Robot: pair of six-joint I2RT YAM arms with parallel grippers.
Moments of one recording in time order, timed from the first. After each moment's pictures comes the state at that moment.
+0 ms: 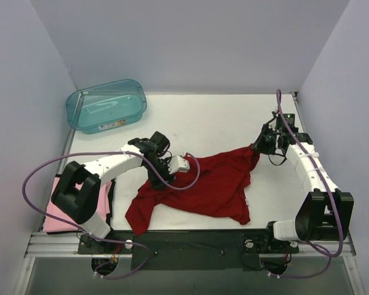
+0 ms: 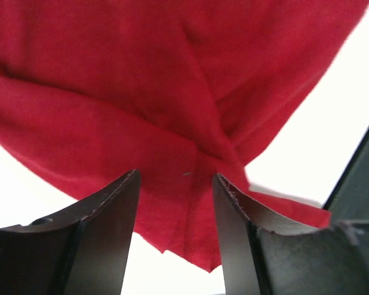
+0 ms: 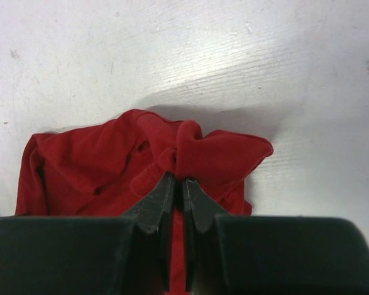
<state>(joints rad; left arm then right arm) -0.63 1.62 1.09 -0.81 0.32 0.68 -0.01 1.36 1.01 -0.57 -0.22 0.40</state>
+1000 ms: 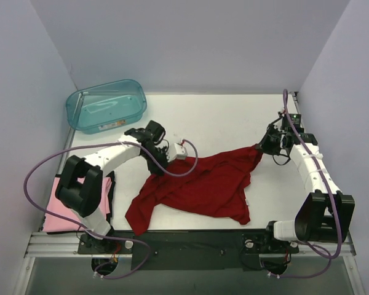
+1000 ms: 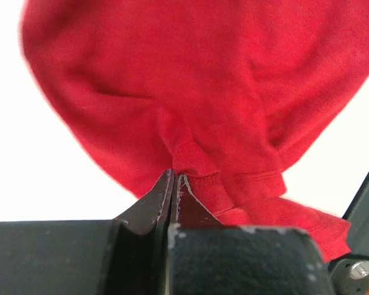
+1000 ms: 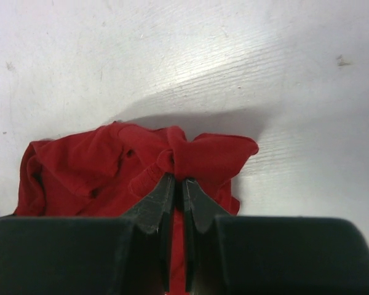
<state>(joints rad) -0.56 1.69 1.16 -0.82 0.42 0.72 -0.06 1.36 1.01 -0.59 -0.22 0.39</state>
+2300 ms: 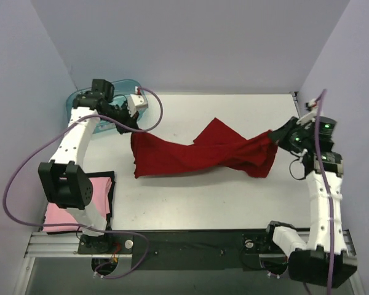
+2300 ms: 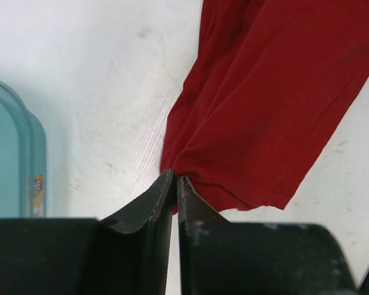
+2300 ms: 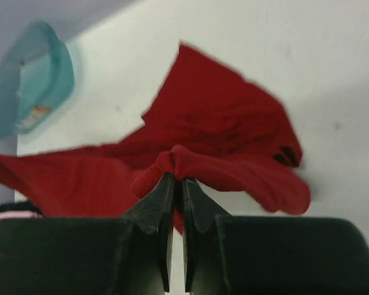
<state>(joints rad) -0.09 1.67 1.79 -1.15 0.72 0.90 -0.24 0.94 1.17 -0.66 -0.41 0.37</state>
